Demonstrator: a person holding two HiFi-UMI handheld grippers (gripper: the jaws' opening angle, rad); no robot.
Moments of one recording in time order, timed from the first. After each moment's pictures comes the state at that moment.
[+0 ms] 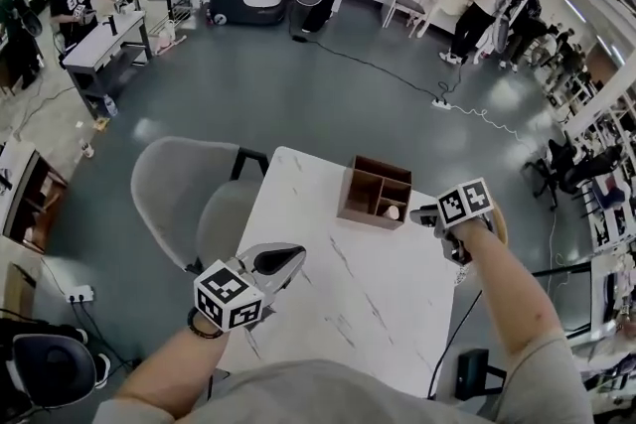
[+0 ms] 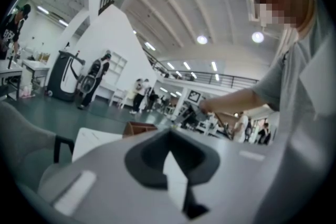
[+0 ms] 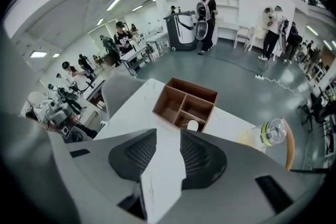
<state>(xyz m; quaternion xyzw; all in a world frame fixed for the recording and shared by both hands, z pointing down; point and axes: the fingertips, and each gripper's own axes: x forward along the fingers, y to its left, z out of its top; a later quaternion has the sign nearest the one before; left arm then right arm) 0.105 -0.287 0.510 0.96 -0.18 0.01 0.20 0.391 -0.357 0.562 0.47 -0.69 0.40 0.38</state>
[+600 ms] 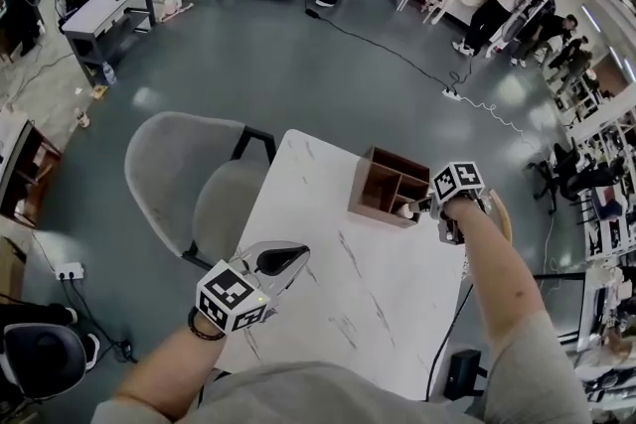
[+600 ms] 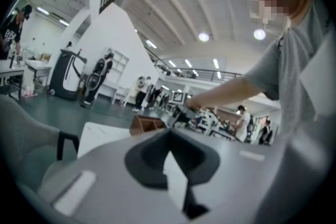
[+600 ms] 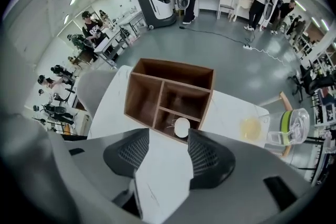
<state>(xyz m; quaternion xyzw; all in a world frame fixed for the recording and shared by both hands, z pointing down) 0.099 -0.303 0.550 0.96 -0.18 0.03 0.20 0.415 -0.402 0.648 0.49 -0.57 0.51 0.42</state>
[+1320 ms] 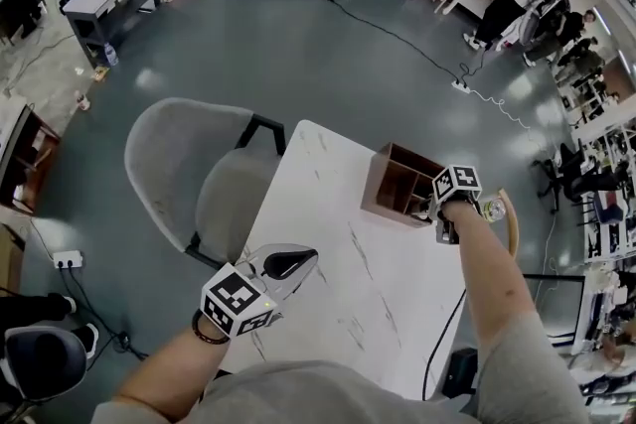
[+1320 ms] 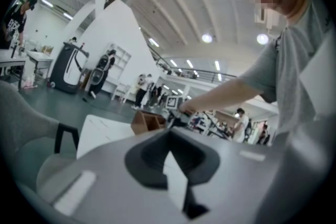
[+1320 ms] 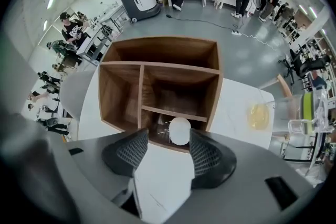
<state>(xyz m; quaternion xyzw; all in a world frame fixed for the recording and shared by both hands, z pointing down) 0.092 -0.308 0.570 0.96 -0.18 0.03 0.22 0.420 -0.403 0.703 0.51 -0.50 0.55 0.43</state>
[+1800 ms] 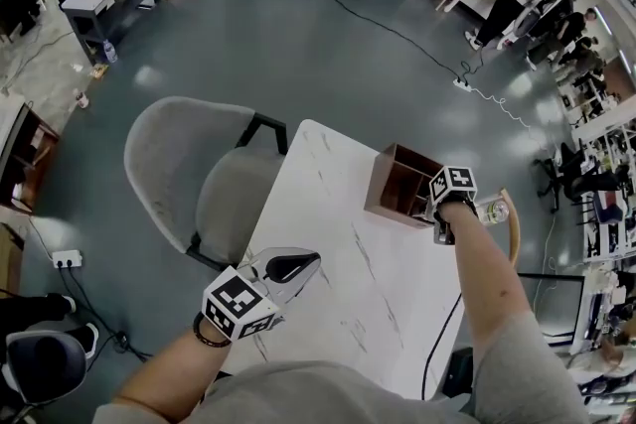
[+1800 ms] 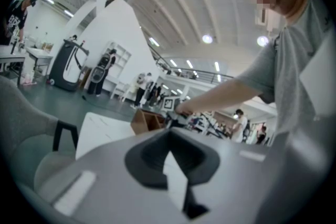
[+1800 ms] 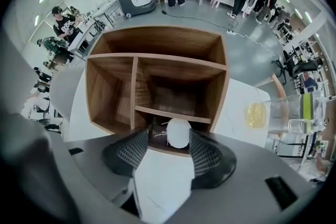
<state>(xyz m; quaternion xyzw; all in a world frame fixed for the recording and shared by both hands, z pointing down) 0.089 -0.308 0.574 0.96 -0.17 0.02 0.23 0.421 -0.402 0.716 0.53 -0.47 0.55 0.45</state>
